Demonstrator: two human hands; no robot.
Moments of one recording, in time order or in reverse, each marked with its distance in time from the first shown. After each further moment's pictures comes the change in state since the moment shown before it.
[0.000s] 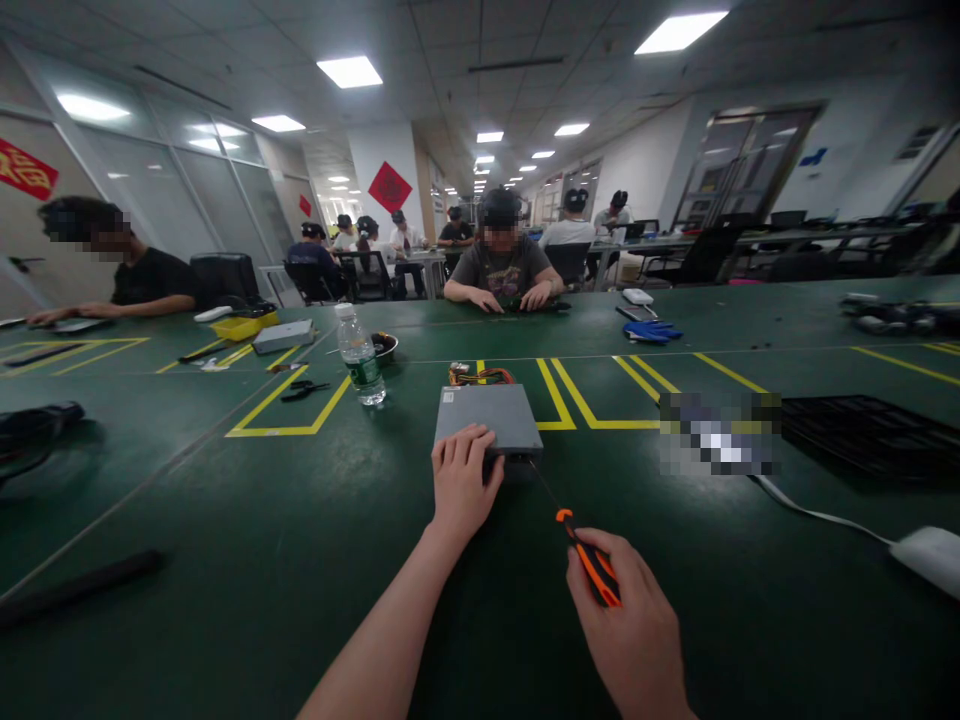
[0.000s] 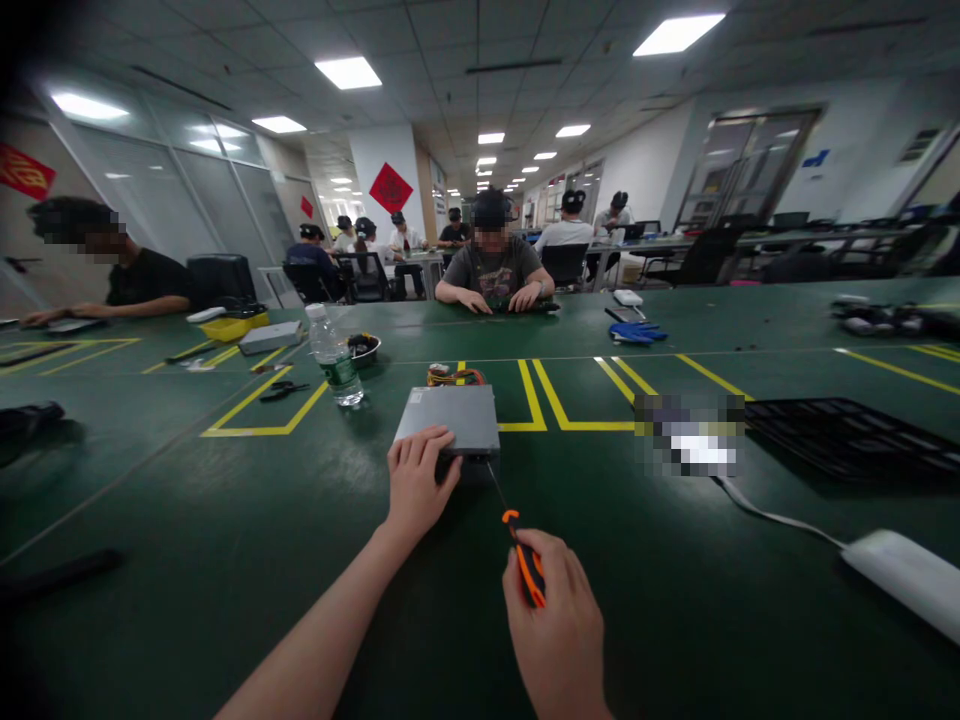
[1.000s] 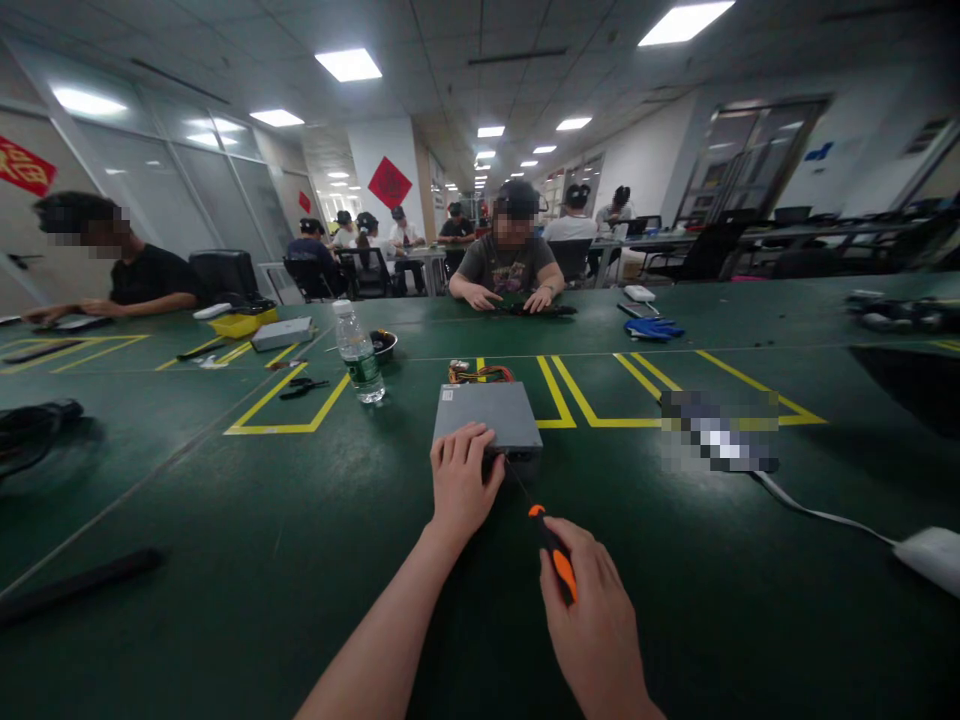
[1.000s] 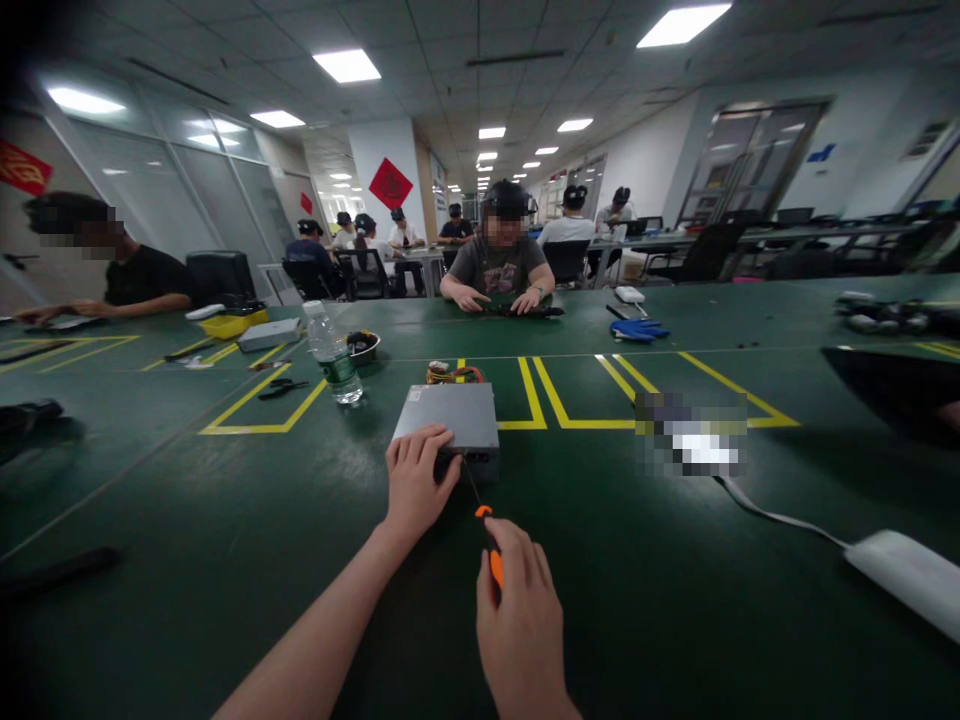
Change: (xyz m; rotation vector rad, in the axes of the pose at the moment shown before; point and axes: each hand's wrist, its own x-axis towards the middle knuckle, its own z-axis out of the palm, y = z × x) left_hand 0.000 0.002 -0.001 0.003 0.011 -0.012; right_hand -0.005 -0.019 0.016 0.130 -0.134 0.047
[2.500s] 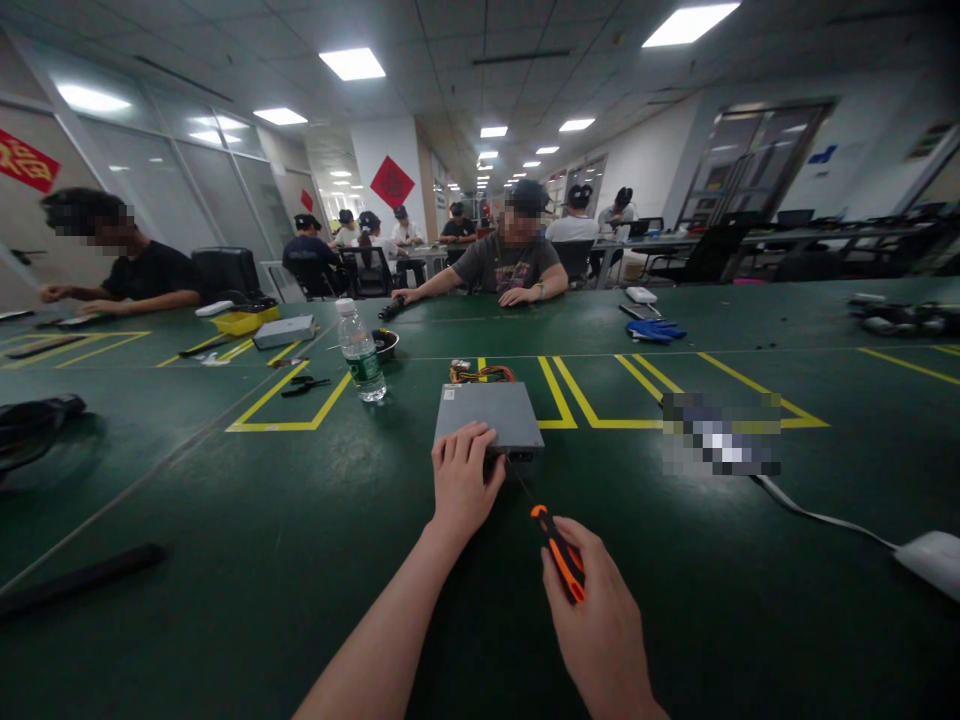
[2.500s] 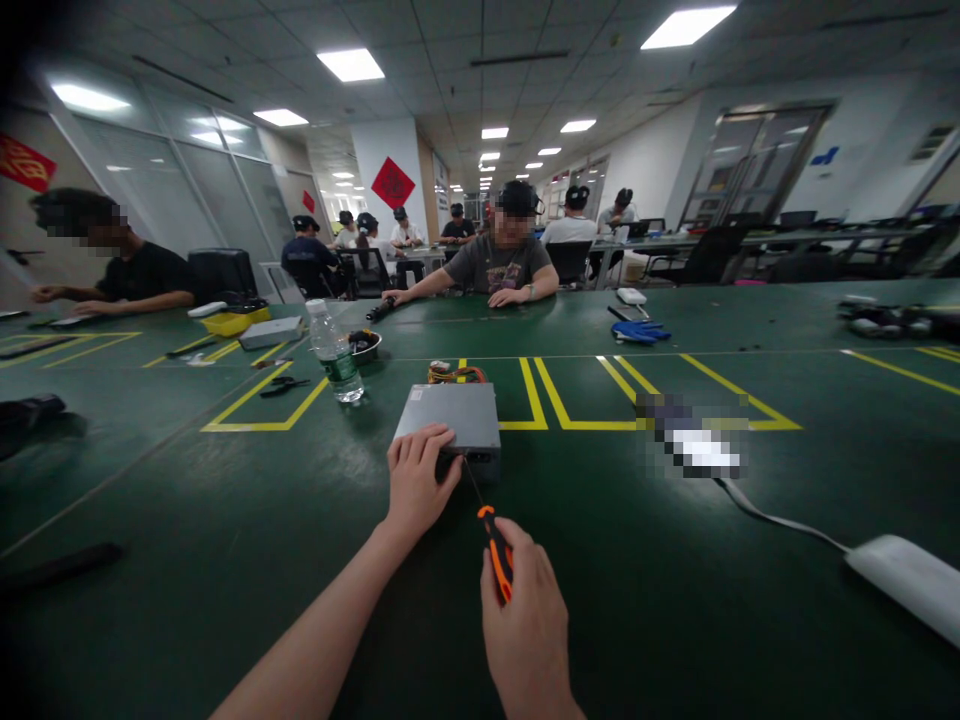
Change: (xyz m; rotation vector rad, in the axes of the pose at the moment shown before) left_hand 0.000 0.000 -0.001 0.022 0.006 0.008; right_hand 0.001 0.000 -0.002 0.006 0.013 0.120
